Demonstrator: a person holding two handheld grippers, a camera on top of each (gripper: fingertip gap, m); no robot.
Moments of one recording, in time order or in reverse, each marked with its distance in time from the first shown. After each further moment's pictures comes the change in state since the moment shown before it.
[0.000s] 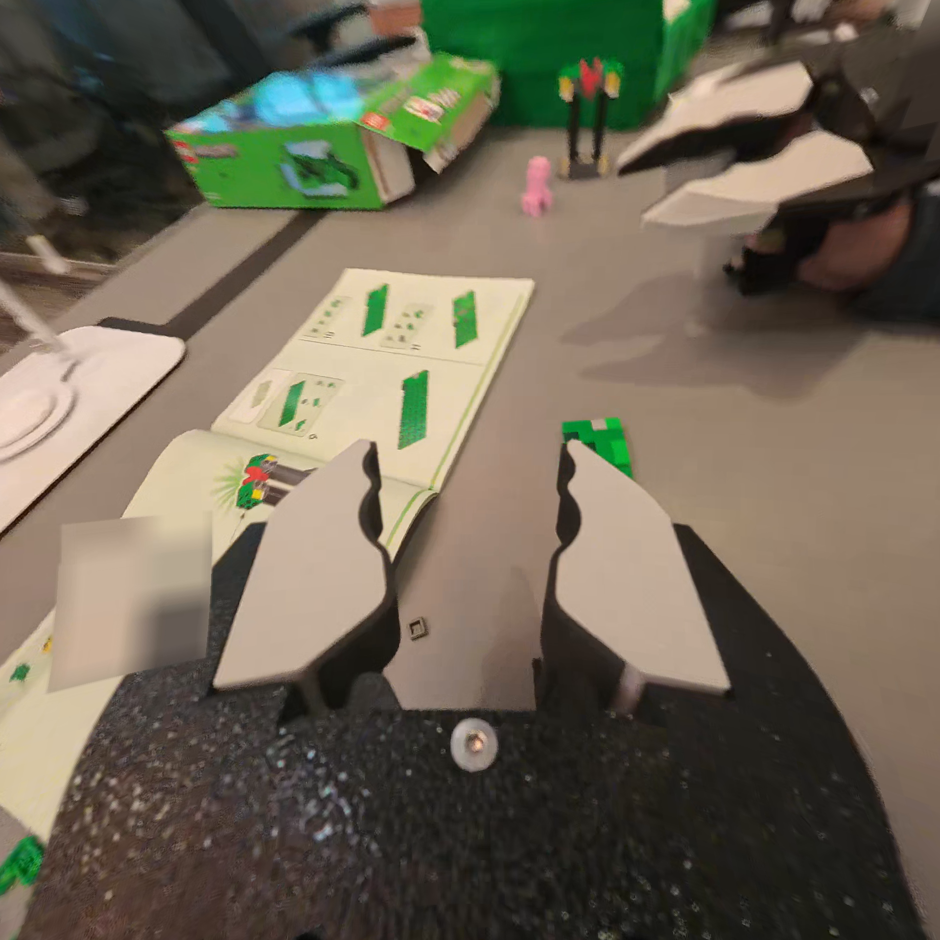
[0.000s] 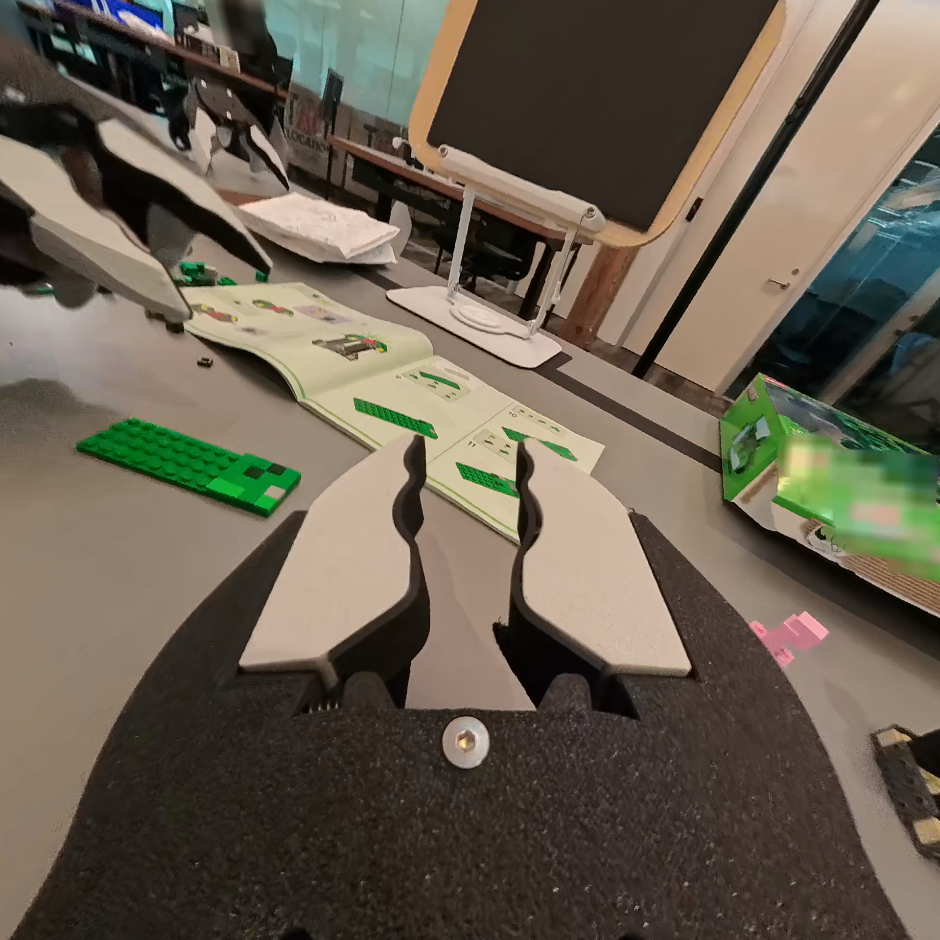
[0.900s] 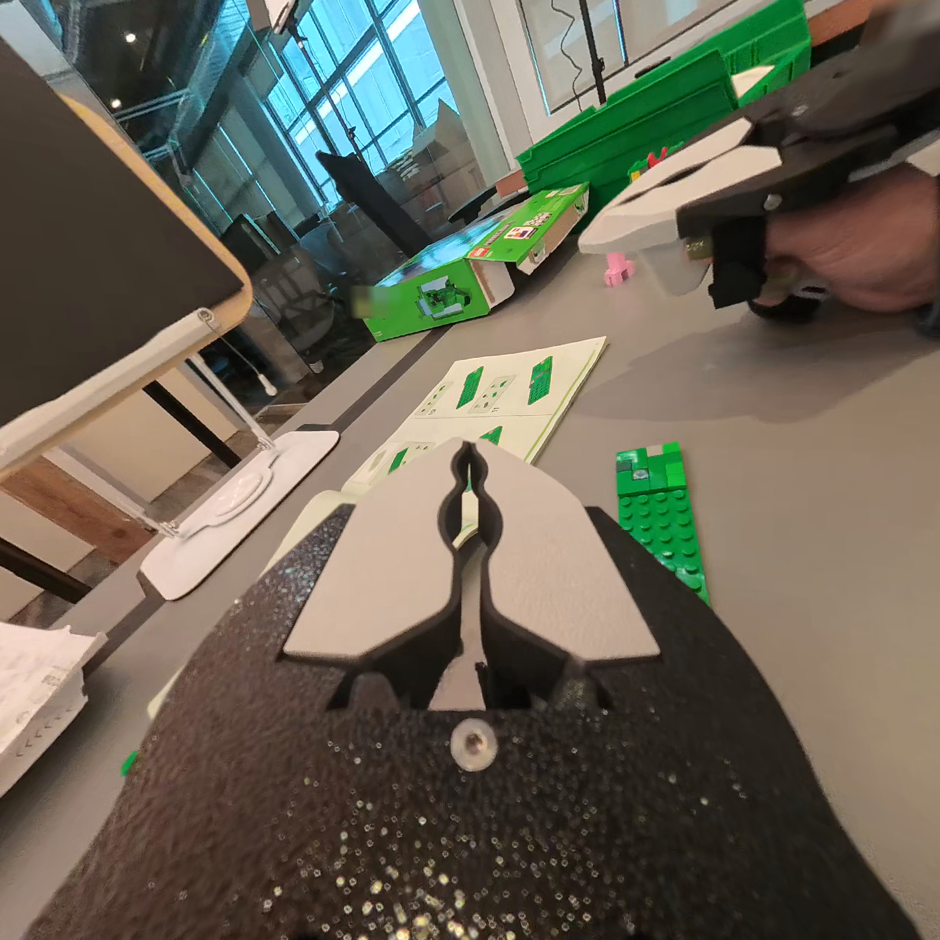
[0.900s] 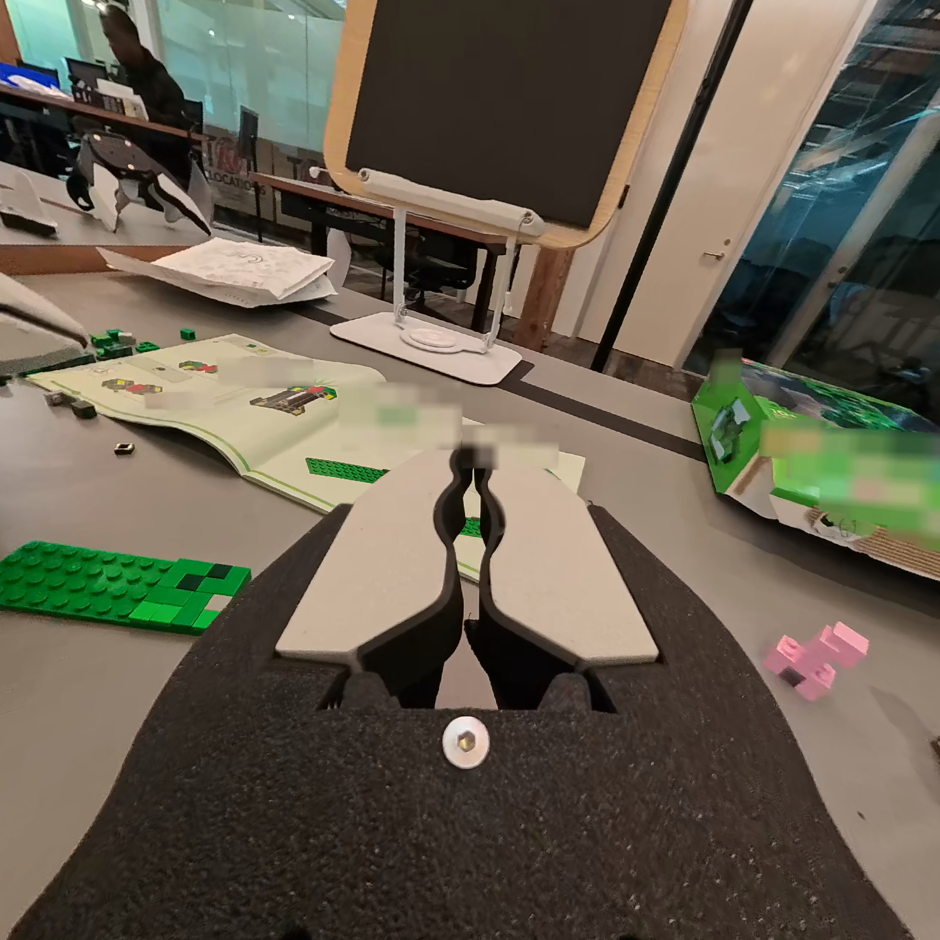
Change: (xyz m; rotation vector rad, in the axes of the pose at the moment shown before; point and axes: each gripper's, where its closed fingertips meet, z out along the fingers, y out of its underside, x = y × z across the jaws) left arm 0.007 -0.012 -0.015 0.205 -0.283 0.272; right arm 0.016 -0.006 0.037 0.020 0.137 0.112
